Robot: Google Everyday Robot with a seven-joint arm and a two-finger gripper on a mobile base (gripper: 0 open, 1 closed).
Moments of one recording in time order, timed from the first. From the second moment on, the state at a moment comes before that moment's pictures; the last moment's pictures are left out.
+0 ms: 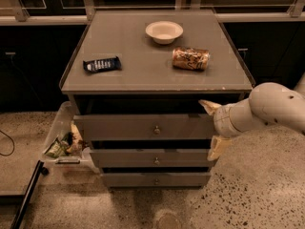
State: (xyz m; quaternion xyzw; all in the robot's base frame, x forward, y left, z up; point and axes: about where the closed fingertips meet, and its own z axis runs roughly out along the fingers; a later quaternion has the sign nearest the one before) arm 0.554 -0.200 0.691 -0.71 0.63 -0.01 0.30
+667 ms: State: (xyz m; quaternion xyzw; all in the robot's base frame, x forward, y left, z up) arm 0.576 -0.188 0.667 -0.73 0.61 0.01 0.30
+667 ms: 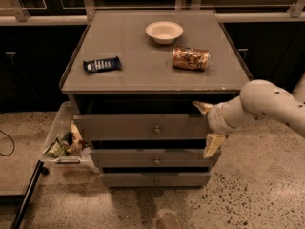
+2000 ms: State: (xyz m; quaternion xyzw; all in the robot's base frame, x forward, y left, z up) arm 0.592 -0.219 0.640 -0.73 0.64 0.04 0.25
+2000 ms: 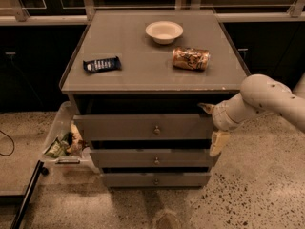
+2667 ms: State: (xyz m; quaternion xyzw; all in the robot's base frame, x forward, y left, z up) arm 0.594 -0.213 0.627 -0.73 0.63 0.05 0.25
